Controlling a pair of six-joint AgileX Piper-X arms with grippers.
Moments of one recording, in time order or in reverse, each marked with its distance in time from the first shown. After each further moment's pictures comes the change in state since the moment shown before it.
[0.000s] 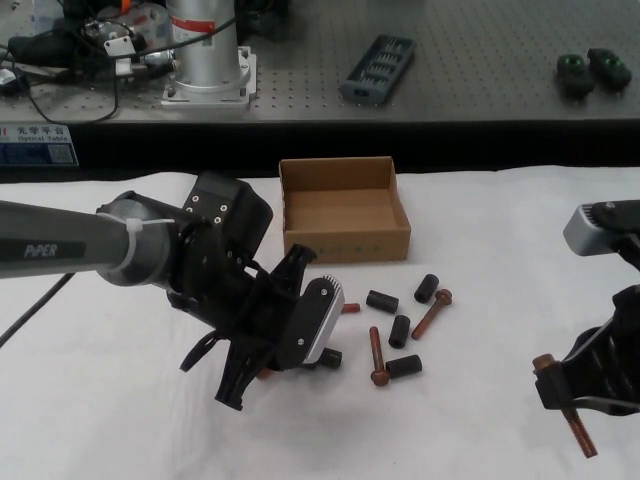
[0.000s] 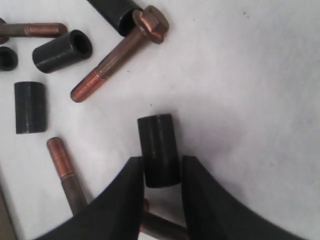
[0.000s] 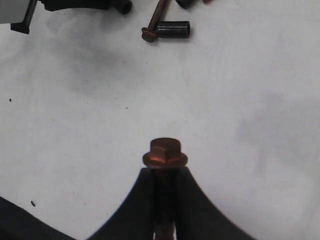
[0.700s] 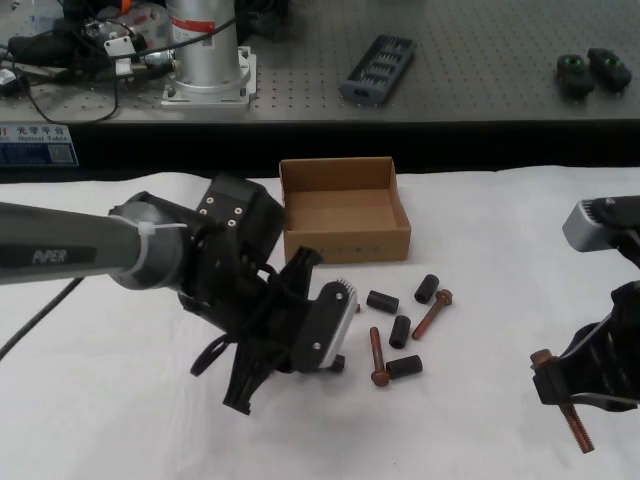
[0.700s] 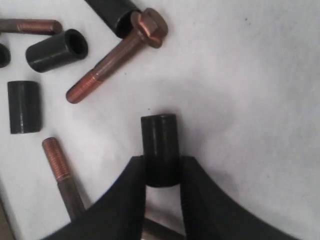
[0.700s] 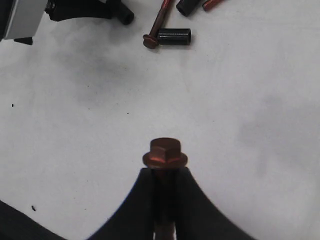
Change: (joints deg) left arm -2.8 -0.8 0.0 0.5 -4.2 -3.5; right arm 0.0 0.0 0.0 -0.5 0.0 0.0
